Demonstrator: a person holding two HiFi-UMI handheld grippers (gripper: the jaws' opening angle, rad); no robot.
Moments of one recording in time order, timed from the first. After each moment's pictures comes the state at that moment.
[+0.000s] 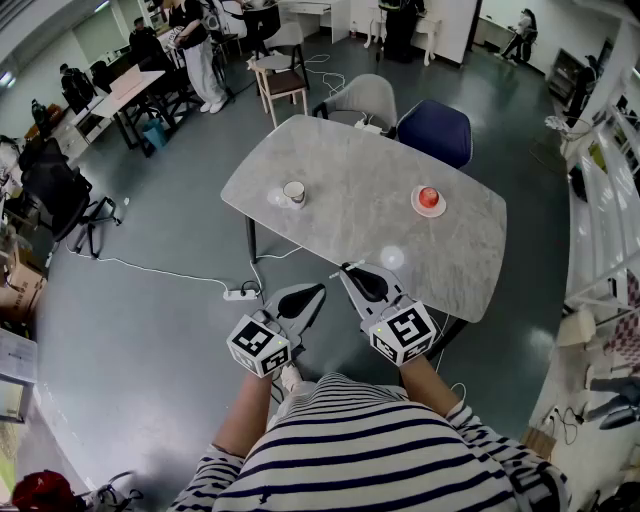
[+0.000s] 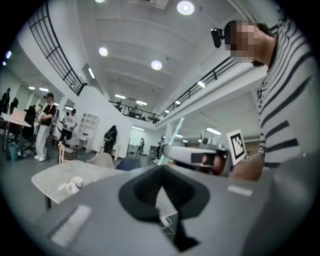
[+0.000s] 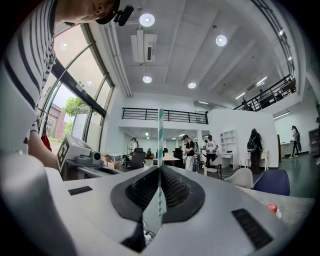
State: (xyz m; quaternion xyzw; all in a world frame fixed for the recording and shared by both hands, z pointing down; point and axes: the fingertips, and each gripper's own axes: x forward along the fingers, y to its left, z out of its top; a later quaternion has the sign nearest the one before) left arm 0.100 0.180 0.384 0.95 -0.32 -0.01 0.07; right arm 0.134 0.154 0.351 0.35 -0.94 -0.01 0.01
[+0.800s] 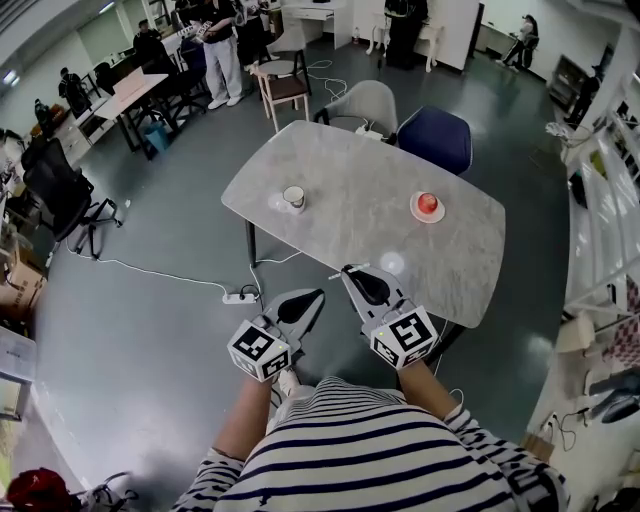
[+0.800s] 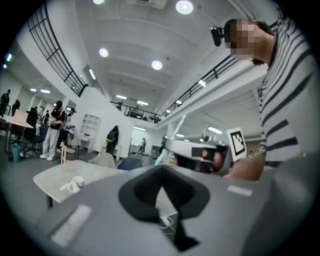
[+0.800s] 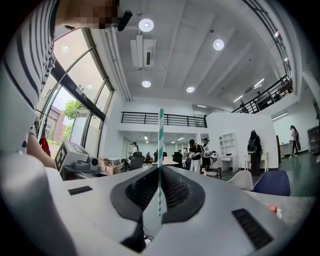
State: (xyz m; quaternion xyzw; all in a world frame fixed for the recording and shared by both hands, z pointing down) left arm 0.104 0.185 0.383 0.94 -0.32 -0.01 0.07; right arm 0.144 0.157 0.340 0.36 -0.93 -0.01 -0.02
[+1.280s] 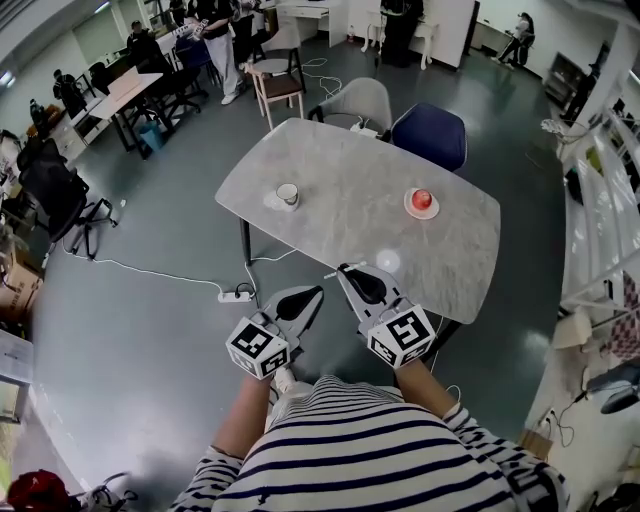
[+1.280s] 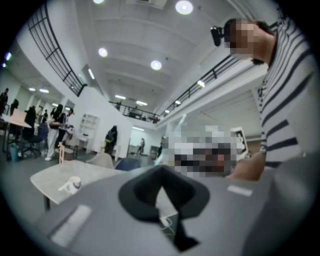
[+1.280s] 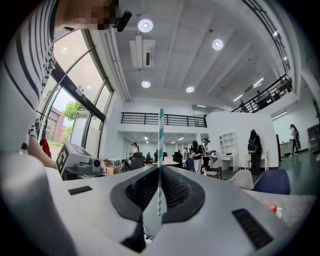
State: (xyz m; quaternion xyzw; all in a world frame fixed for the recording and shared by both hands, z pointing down) left arm 0.116 0.189 0.384 0.95 -0.32 -0.01 0.07; right arm 0.150 0.165 0.340 0.36 -0.93 -0.01 -0.02
